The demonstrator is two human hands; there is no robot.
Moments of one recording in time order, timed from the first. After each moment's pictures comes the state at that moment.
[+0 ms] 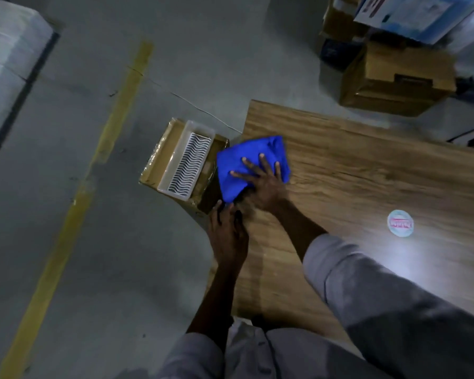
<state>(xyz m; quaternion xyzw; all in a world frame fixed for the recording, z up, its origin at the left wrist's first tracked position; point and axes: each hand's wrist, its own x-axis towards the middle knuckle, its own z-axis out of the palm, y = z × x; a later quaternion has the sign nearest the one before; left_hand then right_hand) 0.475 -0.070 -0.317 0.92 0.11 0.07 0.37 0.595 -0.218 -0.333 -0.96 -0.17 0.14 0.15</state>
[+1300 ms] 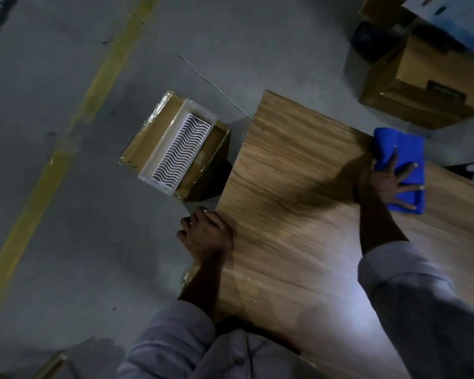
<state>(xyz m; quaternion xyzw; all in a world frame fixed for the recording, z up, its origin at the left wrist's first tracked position) 0.531 -0.089 -0.350 0.92 0.33 -0.10 0.18 0.686 -0.428 -0.340 -0.86 0.48 0.09 0.16</state>
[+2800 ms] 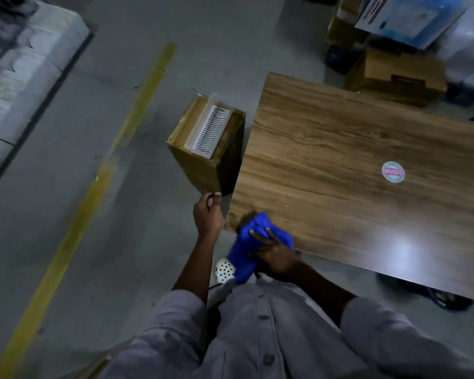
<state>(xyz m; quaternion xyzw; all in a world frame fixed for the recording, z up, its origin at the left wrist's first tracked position) 0.337 0.035 -0.281 0.77 0.29 -0.03 0.57 0.255 -0.177 -0.306 -0.88 -0.34 0.29 0.13</state>
